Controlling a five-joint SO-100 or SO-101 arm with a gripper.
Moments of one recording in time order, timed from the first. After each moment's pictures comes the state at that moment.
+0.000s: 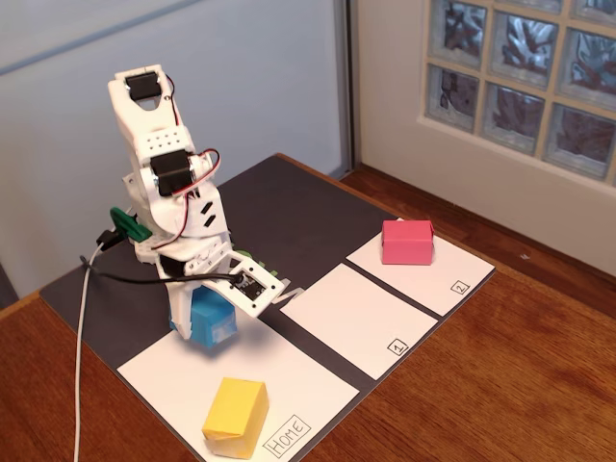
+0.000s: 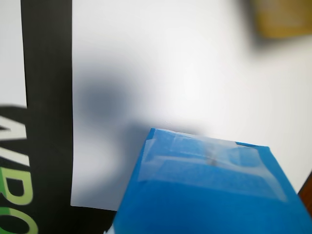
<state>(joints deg) 24.3 107.8 123.5 56.6 52.1</state>
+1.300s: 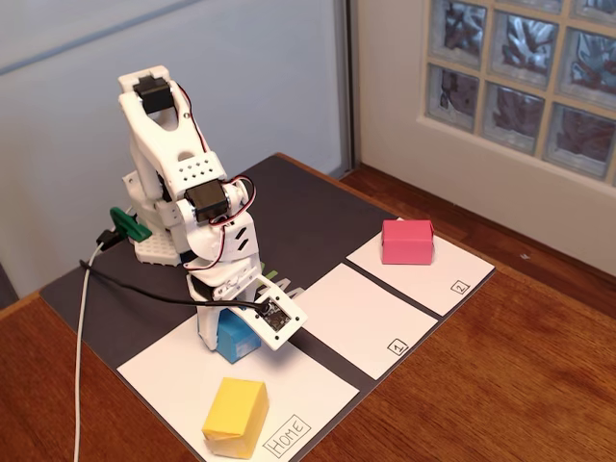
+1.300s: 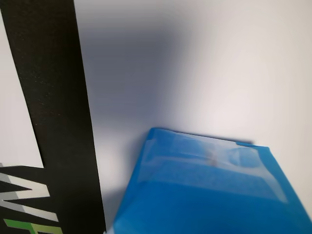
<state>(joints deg) 17.5 92.5 119.7 51.4 70.5</state>
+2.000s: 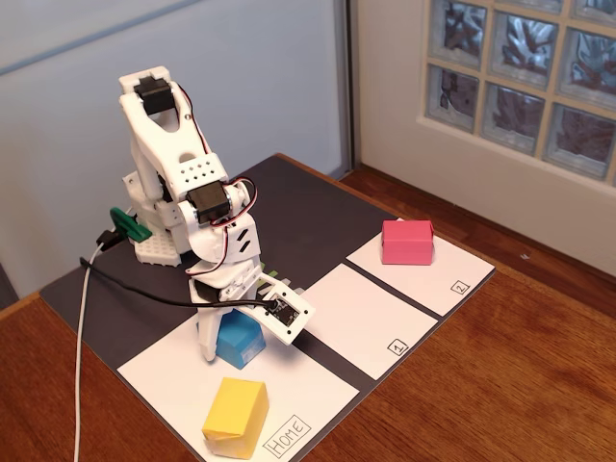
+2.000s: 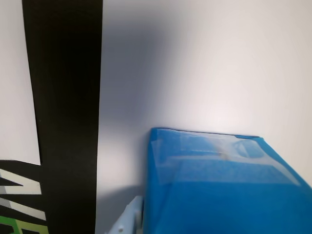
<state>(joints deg) 17.1 92.5 119.7 50.0 63.3</state>
